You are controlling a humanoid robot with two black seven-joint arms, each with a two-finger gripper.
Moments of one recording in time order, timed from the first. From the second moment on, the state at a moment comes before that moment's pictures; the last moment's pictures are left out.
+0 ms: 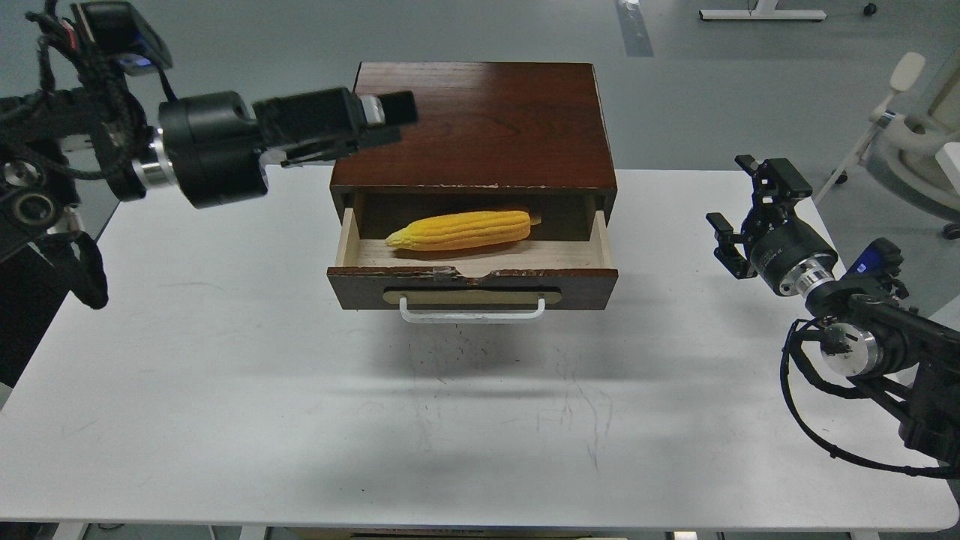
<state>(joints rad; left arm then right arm) -0.92 0.82 -0.63 -1.61 1.19 -0.49 -0.49 0.72 -0.55 0.29 0.87 -0.04 0.12 0.49</state>
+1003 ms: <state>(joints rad) -0.27 0.61 -0.64 -1.63 1.36 -0.17 -0.43 0.69 -0.54 0.28 0.87 -0.04 0.12 0.49</state>
